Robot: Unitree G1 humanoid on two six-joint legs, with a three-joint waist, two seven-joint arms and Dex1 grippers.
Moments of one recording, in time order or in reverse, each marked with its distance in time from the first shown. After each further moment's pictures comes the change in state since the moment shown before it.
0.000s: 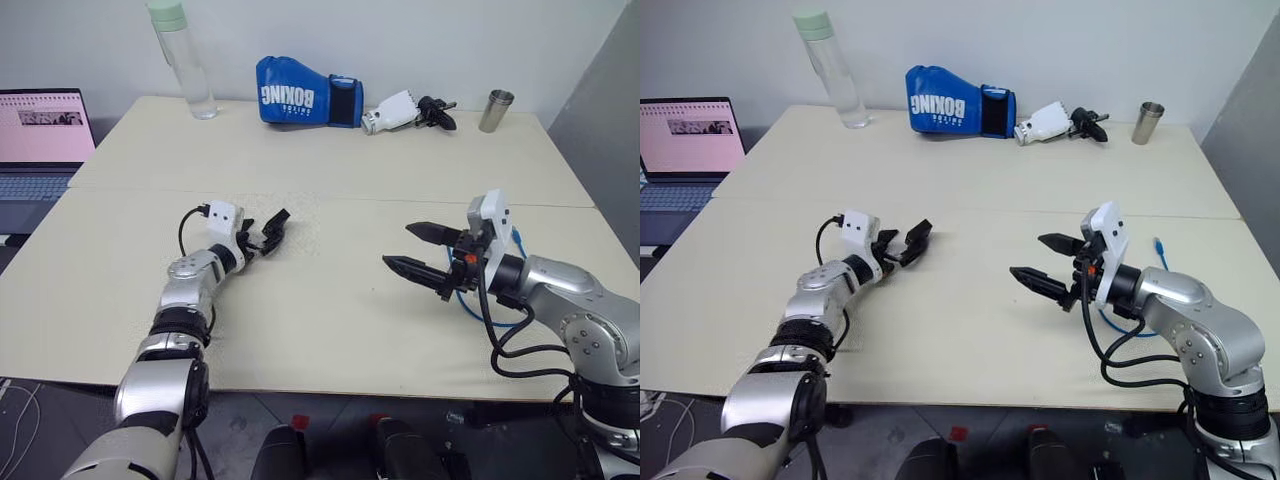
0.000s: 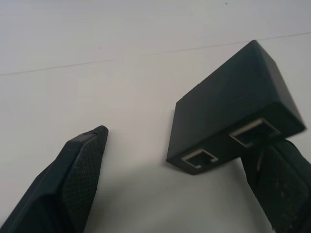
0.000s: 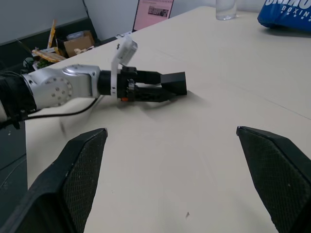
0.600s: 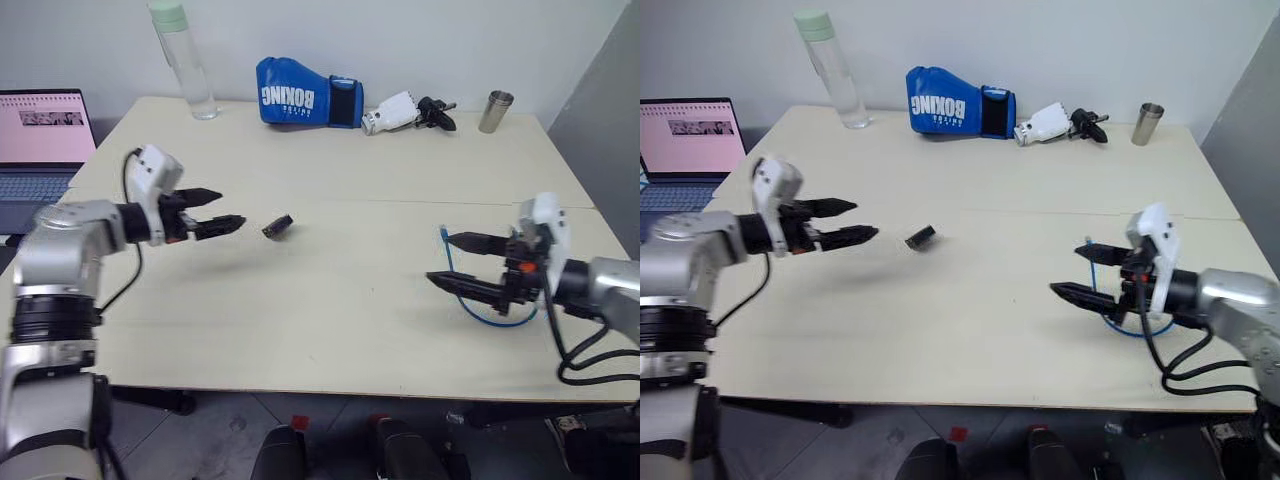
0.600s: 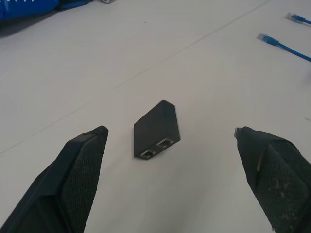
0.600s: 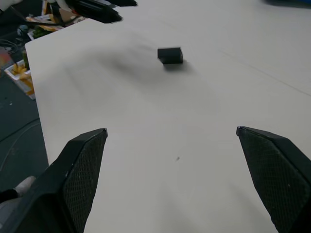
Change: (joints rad) left arm 0.036 0.467 -0.045 -0.512 -0.149 0.497 -0.495; right arm 0.089 -0.314 -0.207 -0.040 0.191 0.128 0.143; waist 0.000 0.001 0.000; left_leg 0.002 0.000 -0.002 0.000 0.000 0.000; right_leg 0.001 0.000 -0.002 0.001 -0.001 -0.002
